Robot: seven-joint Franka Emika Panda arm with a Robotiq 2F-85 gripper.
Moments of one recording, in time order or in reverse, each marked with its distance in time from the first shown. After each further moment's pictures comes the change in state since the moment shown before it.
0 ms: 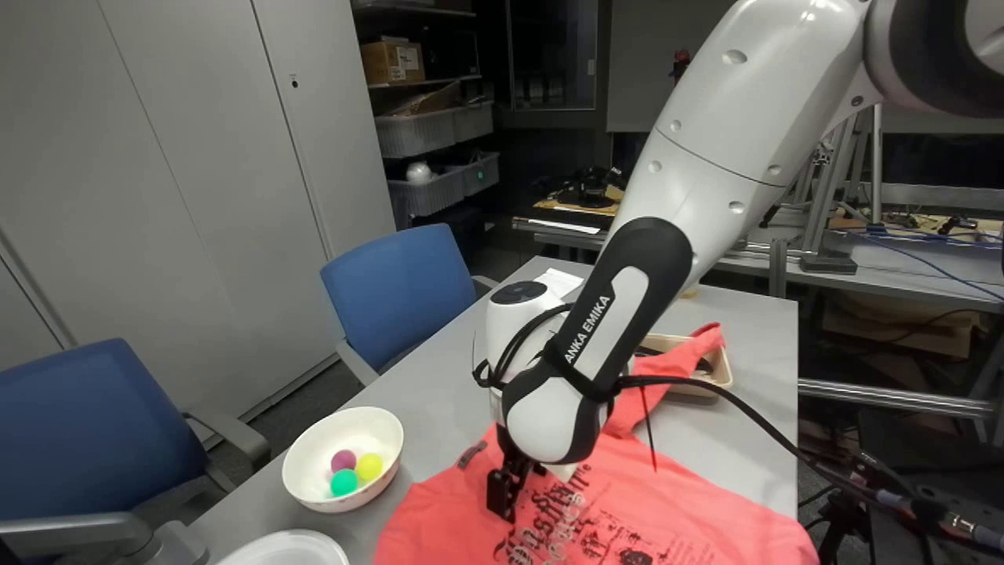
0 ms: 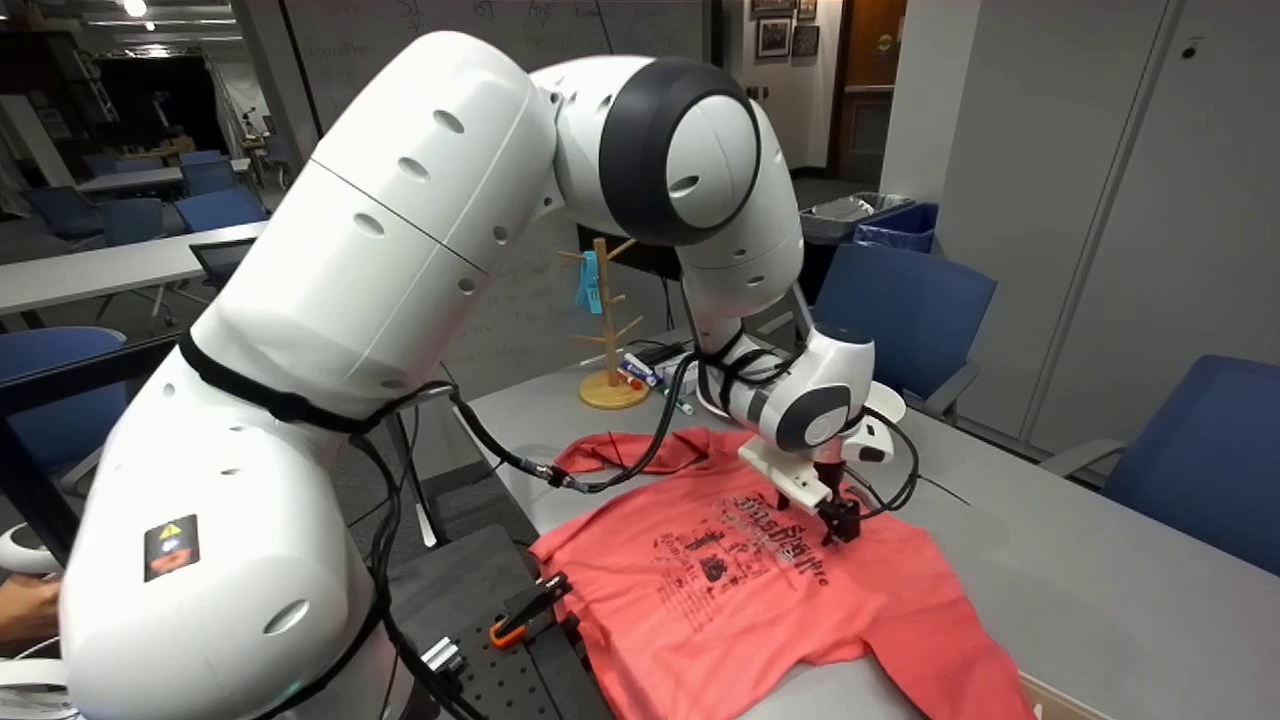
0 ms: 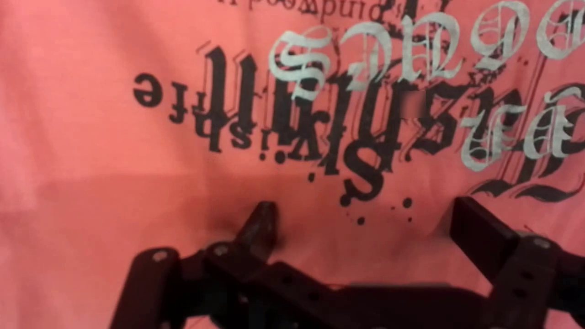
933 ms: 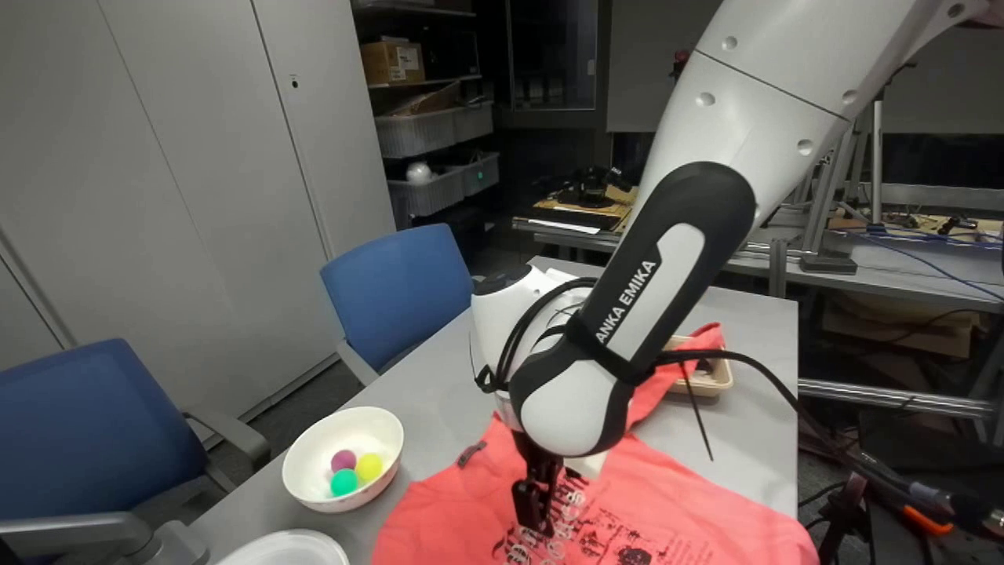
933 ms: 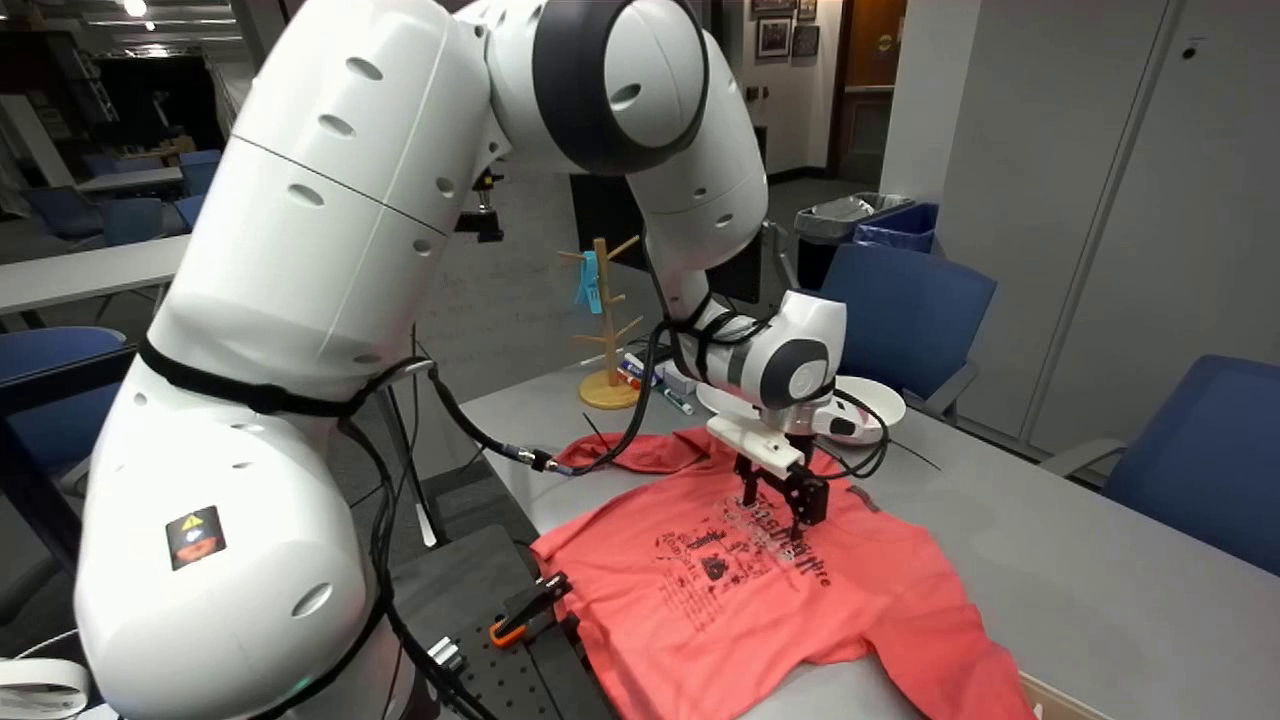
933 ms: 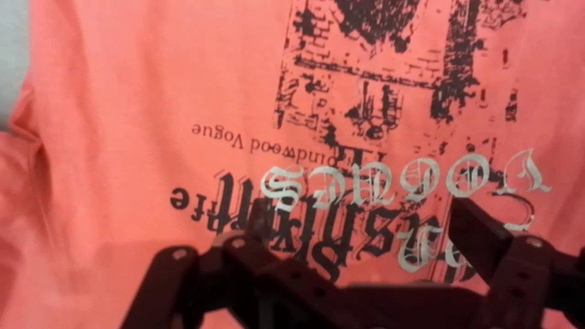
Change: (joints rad) arm 0.084 -0.164 -0.038 -0.121 -0.084 -0.223 0.087
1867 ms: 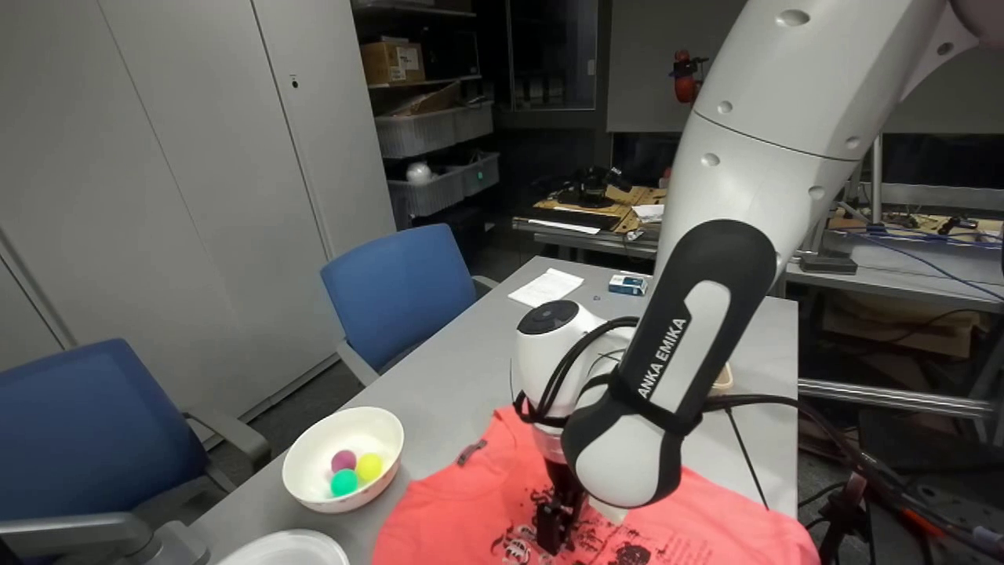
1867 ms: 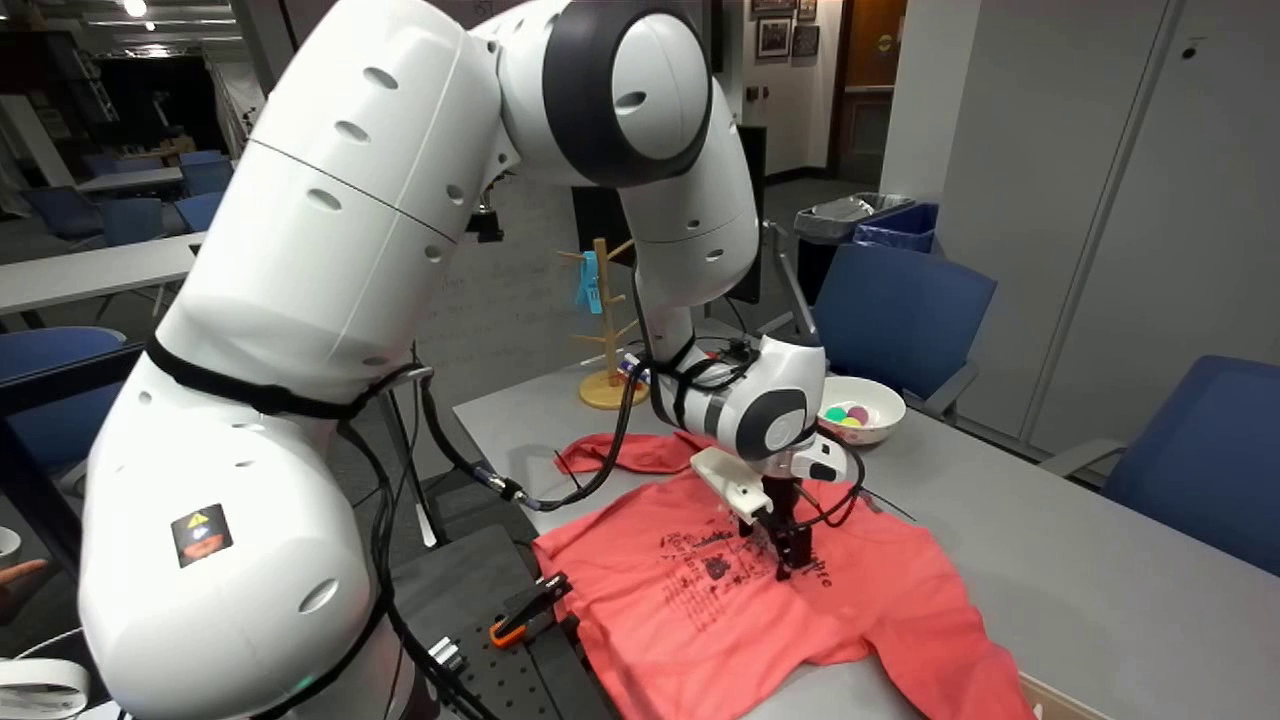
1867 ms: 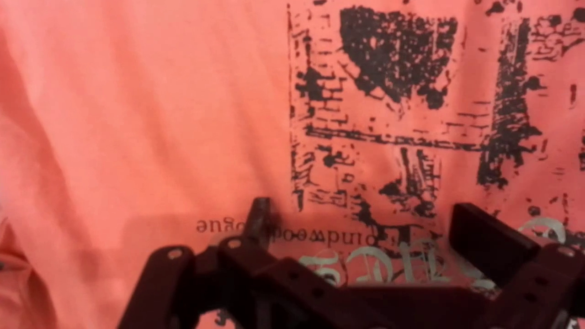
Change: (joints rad) arm 0.021 0.041 -0.037 -0.120 0.000 0.215 0.170
